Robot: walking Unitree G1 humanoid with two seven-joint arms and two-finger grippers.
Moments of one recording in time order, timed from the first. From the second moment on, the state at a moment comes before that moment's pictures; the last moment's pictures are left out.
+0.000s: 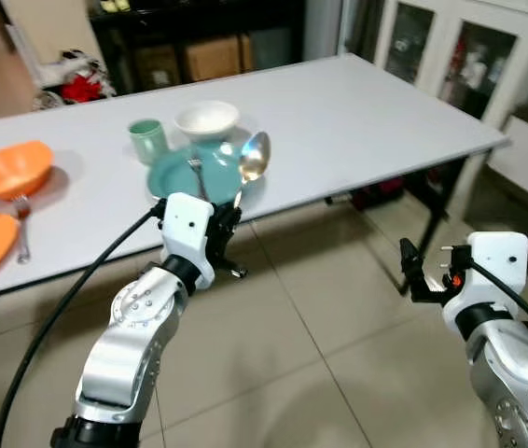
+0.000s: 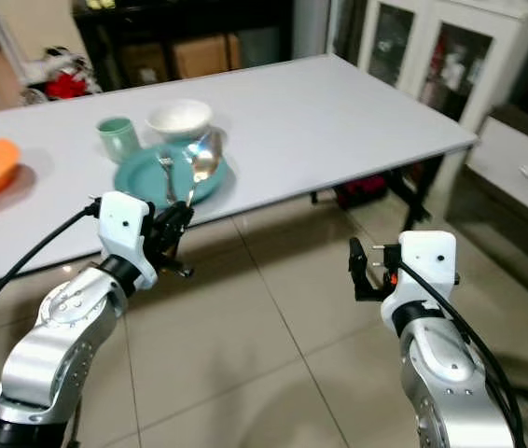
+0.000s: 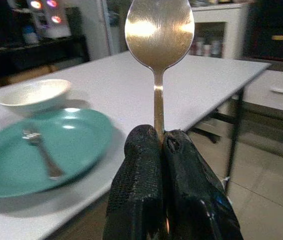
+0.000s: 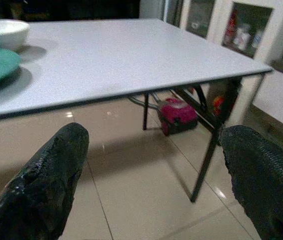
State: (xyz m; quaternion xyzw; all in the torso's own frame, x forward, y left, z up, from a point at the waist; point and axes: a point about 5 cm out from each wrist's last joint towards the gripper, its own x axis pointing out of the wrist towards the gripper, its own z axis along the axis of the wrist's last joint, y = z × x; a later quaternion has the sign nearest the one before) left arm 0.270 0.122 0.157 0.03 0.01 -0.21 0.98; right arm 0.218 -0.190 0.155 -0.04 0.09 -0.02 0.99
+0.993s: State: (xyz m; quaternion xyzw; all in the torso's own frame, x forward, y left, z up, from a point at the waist) left arm 0.274 0.120 0.158 0.03 0.01 -0.21 0.98; right arm 0.220 -0.190 0.154 -0.04 0.09 -0.02 1.00
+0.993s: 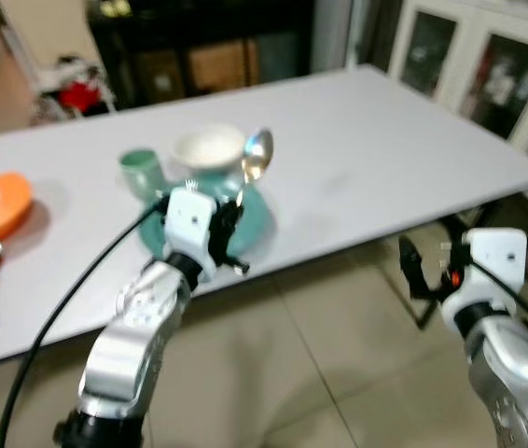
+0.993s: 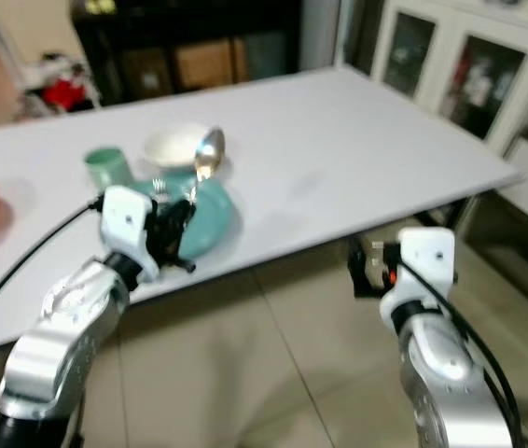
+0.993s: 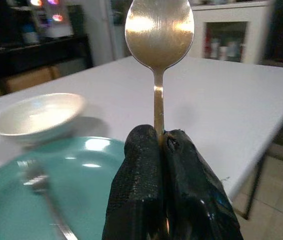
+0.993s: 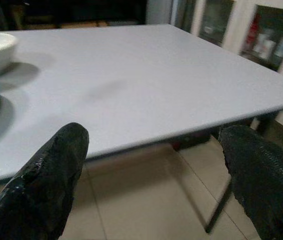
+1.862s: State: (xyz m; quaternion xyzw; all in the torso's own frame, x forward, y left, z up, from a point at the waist) left arm 0.278 0.126 0.140 0.04 0.11 -0.18 0.98; right arm 0.224 -0.184 0.158 -0.08 0.10 0.10 0.99
